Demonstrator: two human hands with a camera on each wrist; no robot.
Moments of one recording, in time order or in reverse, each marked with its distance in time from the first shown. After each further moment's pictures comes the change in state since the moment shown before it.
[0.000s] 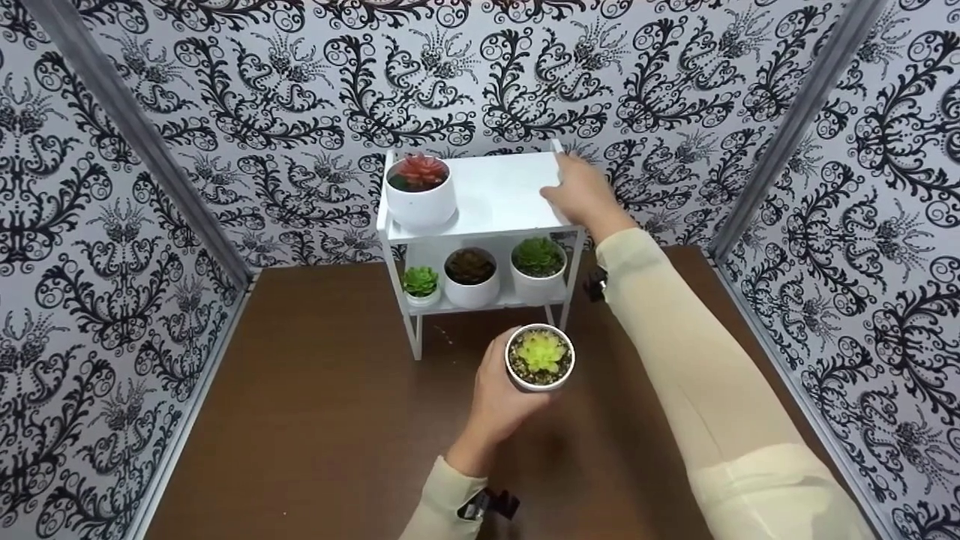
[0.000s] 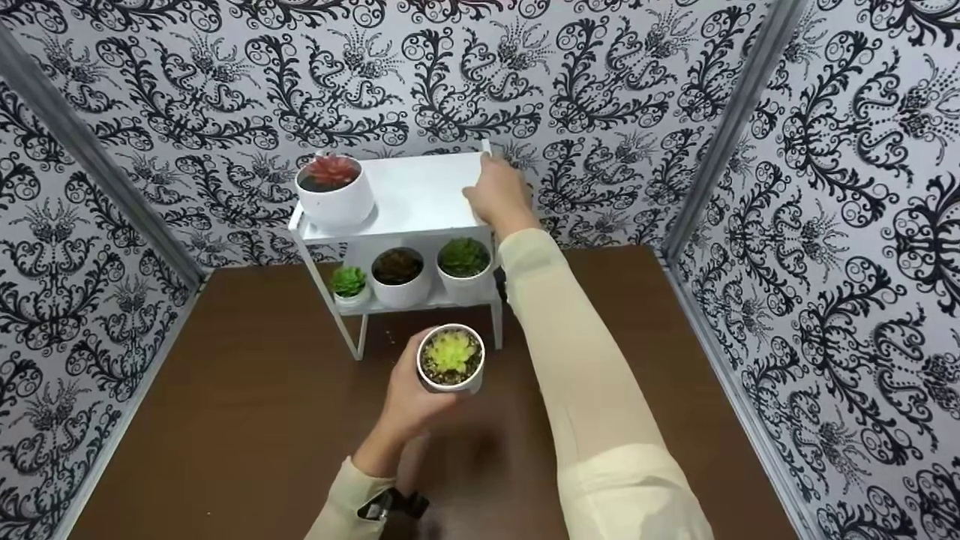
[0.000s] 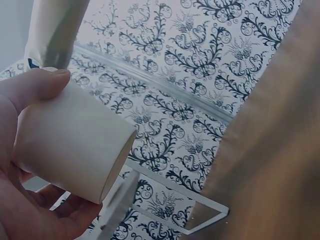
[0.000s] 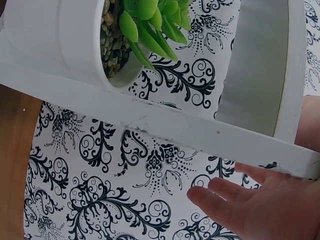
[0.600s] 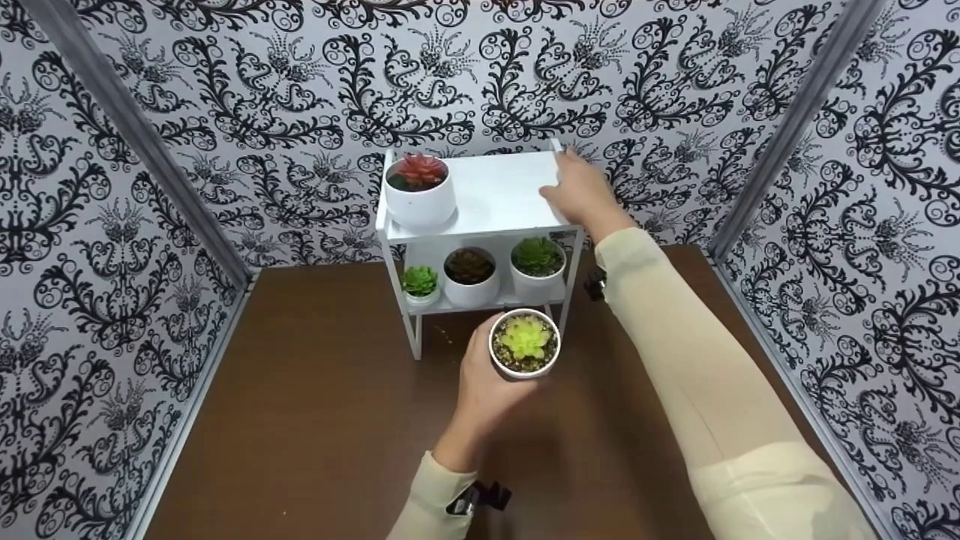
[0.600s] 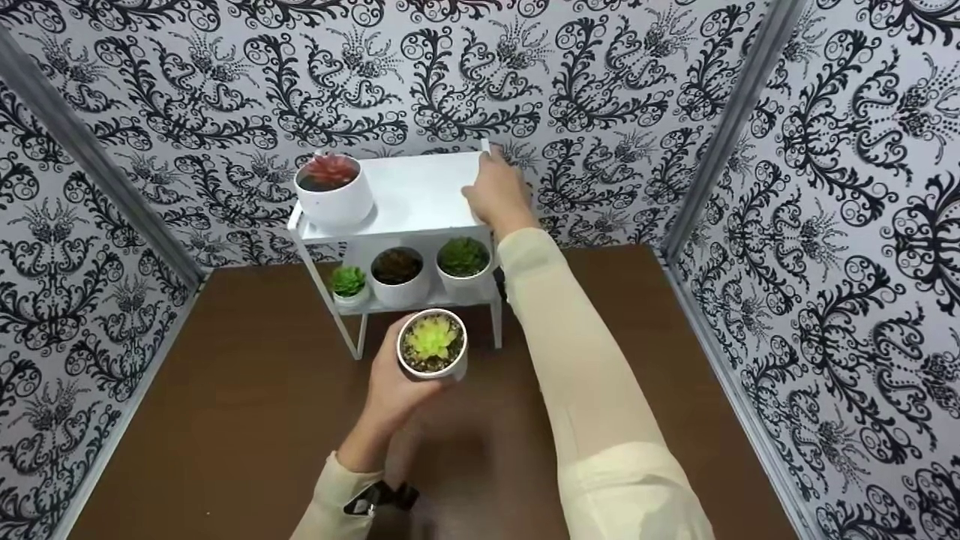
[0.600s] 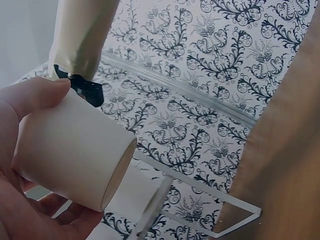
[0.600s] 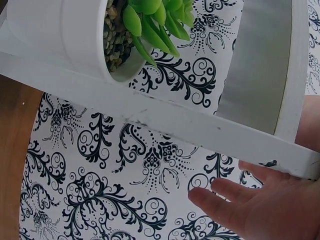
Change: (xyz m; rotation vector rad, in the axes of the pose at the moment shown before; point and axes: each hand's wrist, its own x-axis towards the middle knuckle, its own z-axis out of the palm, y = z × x) left_hand 0.010 0.016 -0.021 0.004 0.074 0.009; right_hand -0.003 -0.002 -0.001 -0.039 -0.017 0.018
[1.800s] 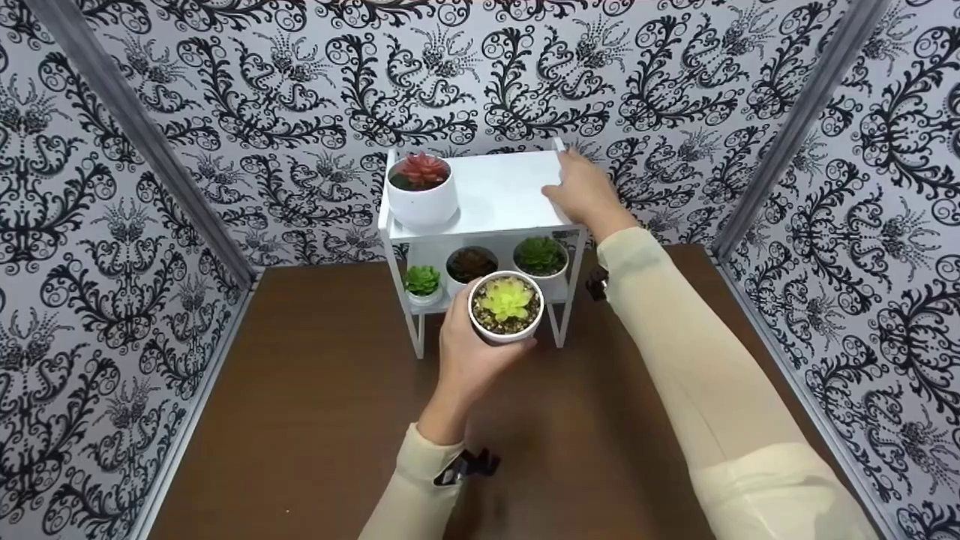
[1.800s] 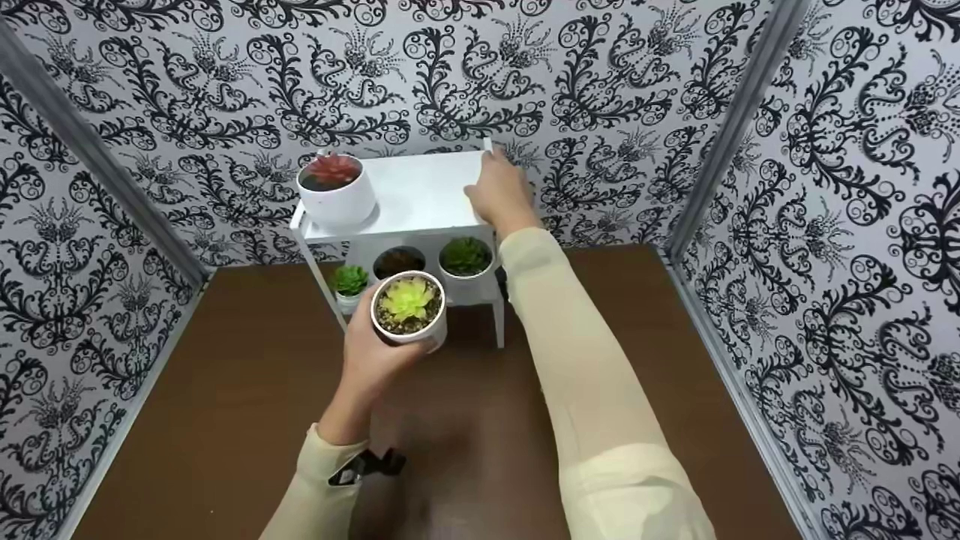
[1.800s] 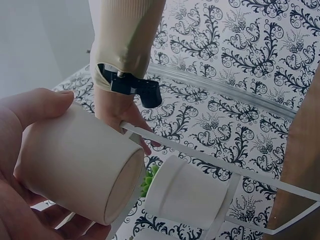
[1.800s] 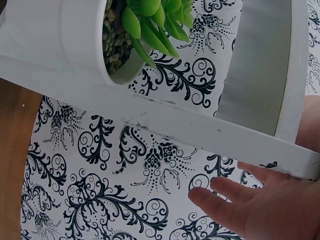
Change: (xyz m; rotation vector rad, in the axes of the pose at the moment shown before) left_hand 0.037 0.032 -0.031 0.020 0.096 -0.019; right_hand 0.001 0.002 0.000 -0.008 -0.016 0.005
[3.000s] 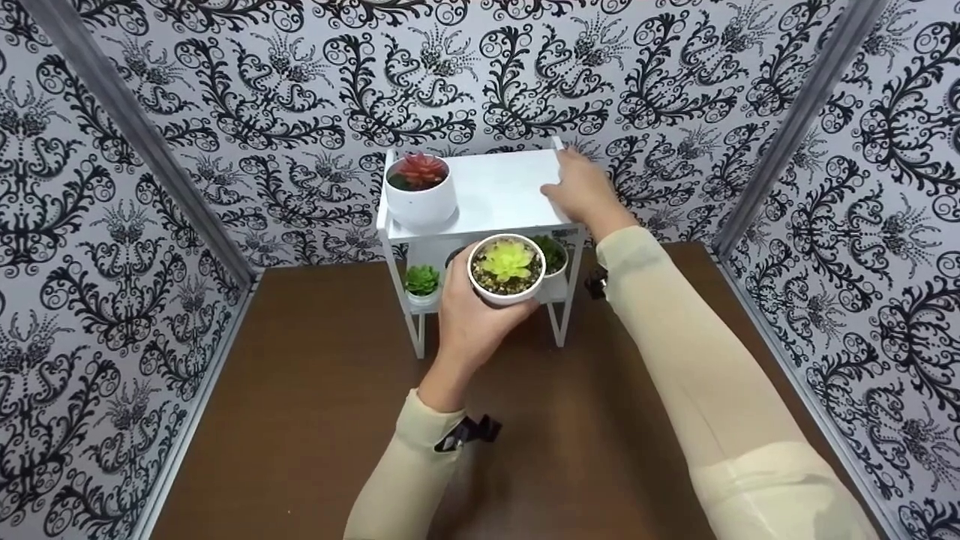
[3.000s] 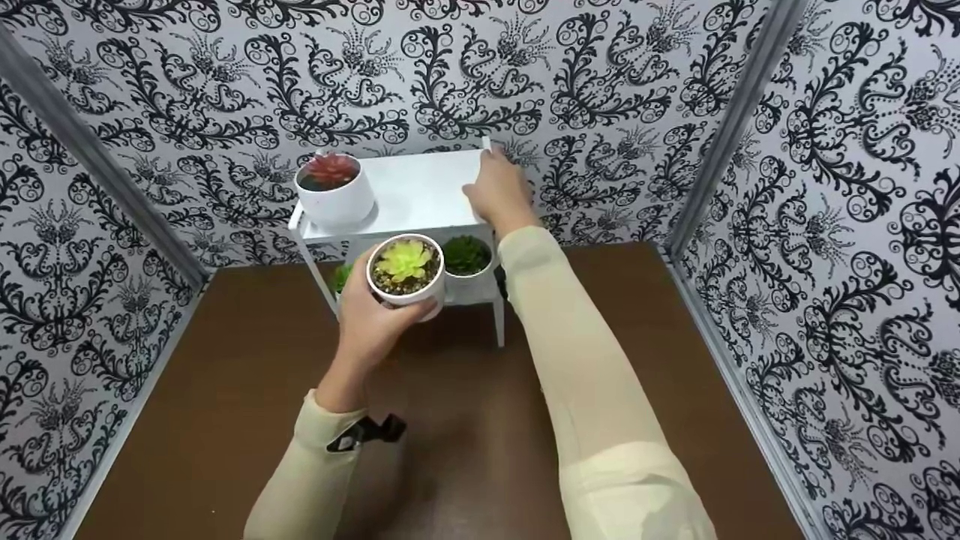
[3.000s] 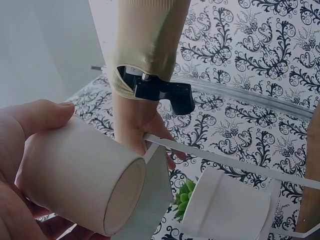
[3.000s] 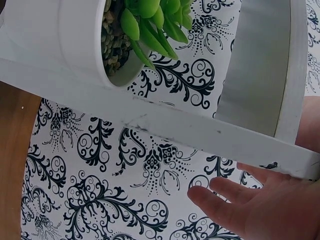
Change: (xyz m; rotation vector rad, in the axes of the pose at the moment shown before) left_hand 0.038 0.030 -0.002 0.038 0.038 0.064; right_hand 0.000 -0.002 0.001 0.045 0.011 0.003
